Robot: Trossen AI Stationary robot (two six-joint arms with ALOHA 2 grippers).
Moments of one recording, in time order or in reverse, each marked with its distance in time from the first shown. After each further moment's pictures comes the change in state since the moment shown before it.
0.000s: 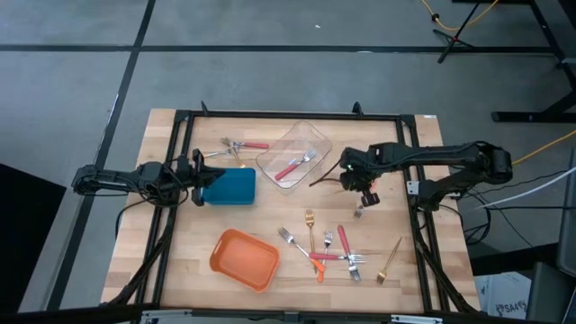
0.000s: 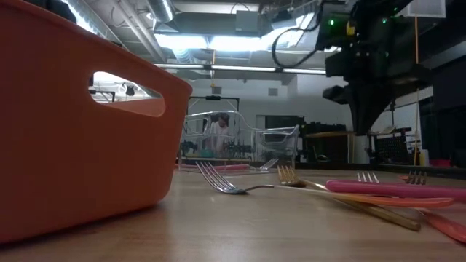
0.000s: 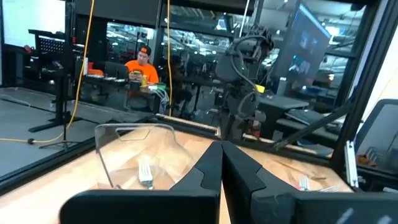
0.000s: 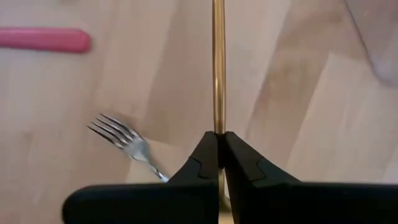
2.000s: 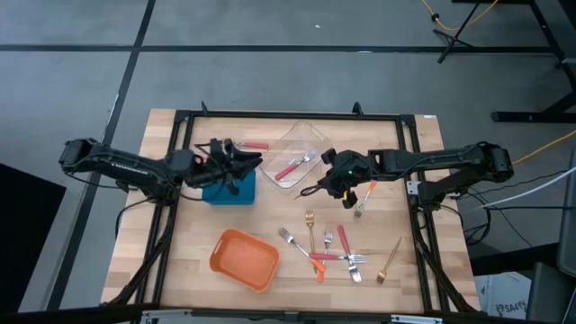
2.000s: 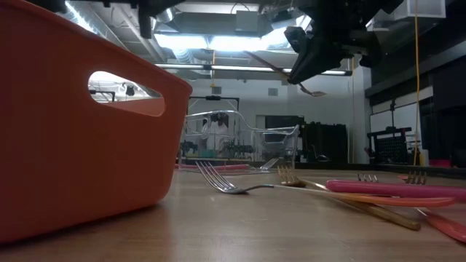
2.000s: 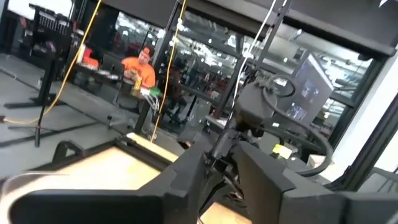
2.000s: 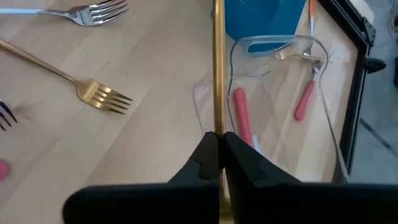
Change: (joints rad) left arm 0.000 0.988 0.536 0.469 -0.062 -0.225; right arm 0.156 0.000 0.101 0.403 0.139 -0.224
